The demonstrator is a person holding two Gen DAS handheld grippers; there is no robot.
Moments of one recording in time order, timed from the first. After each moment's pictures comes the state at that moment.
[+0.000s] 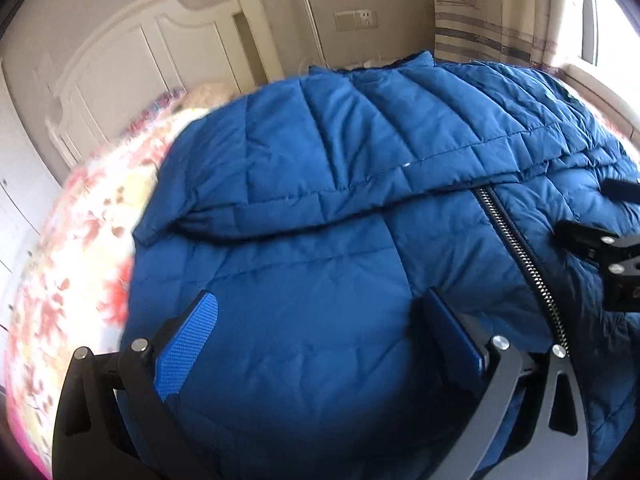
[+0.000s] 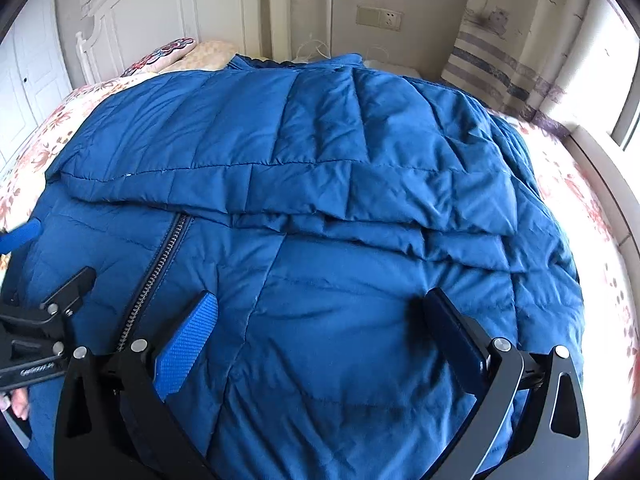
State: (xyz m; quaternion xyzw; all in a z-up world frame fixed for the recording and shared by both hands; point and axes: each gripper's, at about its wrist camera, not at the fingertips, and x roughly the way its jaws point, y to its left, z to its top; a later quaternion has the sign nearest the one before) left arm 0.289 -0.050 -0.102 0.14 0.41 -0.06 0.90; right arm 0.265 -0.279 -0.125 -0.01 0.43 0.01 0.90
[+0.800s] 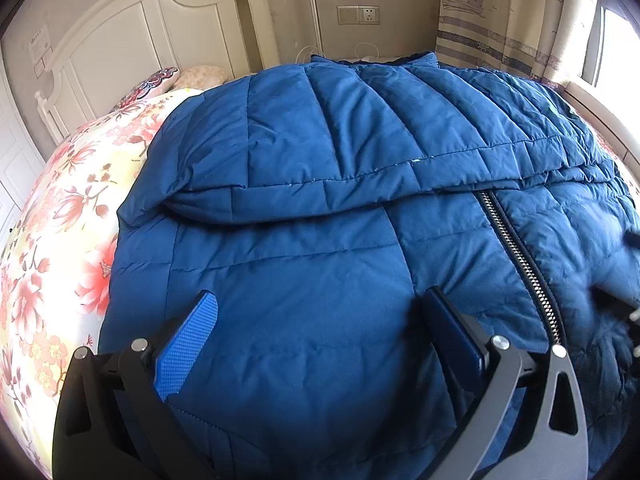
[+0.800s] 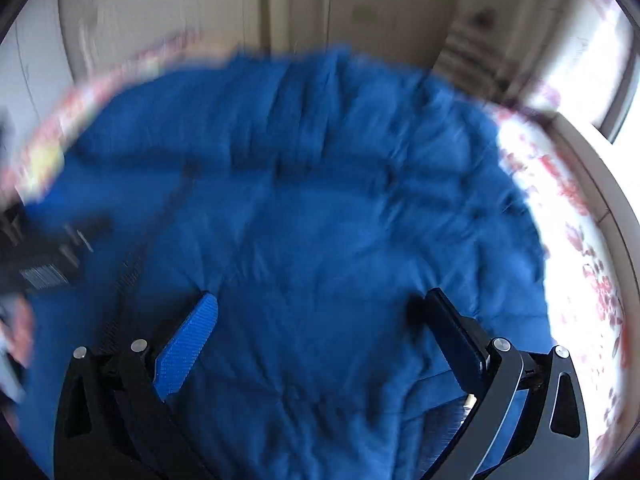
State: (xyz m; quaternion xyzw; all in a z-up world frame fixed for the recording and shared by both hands) left arm 0.294 -0.040 -0.107 0.10 0.42 -0.07 0.90; right arm 0.219 -0.285 -0.133 -0.03 0.44 0.01 0.90
